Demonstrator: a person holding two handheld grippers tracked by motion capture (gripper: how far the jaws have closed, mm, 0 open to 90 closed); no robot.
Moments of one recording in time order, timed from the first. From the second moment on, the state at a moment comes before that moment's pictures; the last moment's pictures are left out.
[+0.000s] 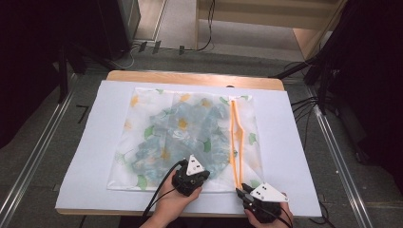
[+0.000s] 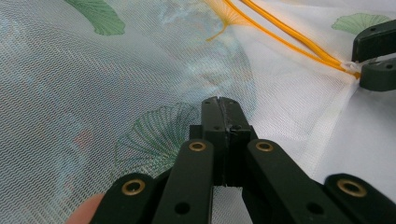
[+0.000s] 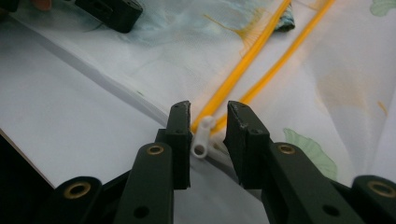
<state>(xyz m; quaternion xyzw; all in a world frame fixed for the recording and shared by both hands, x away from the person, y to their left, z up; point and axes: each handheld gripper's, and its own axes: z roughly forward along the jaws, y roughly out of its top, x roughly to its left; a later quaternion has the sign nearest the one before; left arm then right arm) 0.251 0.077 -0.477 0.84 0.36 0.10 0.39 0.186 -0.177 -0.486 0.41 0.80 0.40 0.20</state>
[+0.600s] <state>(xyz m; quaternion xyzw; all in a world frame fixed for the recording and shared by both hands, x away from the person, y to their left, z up) 0.241 0.069 -0.473 0.85 0.33 0.10 0.40 0.190 -0.193 -0.482 0.40 0.81 0.41 0.16</state>
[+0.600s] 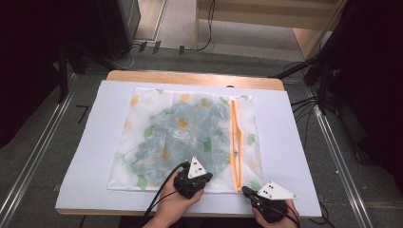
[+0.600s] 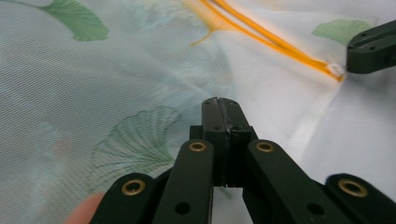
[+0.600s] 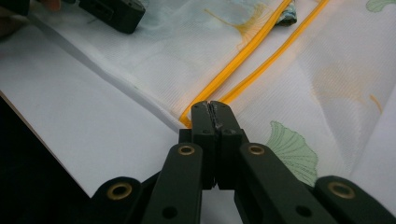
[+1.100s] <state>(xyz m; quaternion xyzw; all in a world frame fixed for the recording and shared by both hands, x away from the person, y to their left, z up) 0.230 0.038 -0.477 0.87 0.30 0.06 0.39 0.204 -0.193 -0.487 0.44 0.78 0.42 0.13</state>
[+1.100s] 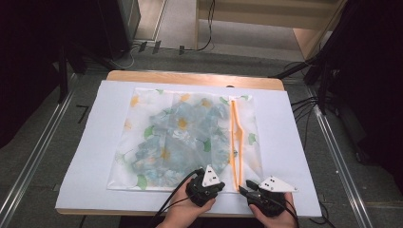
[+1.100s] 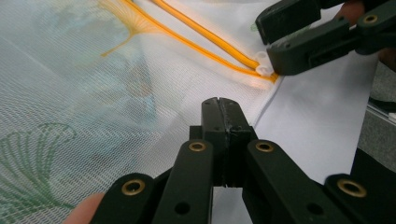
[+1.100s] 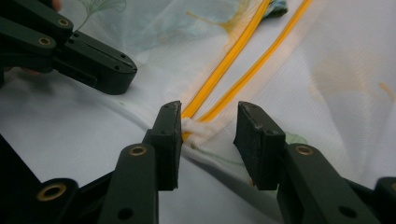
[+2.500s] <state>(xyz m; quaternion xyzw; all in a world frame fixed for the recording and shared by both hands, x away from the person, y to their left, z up) 0.230 0.039 -0.479 0.87 0.29 0.06 0.39 0.222 -0.206 -0.489 0.50 0.72 0.47 -0.02</state>
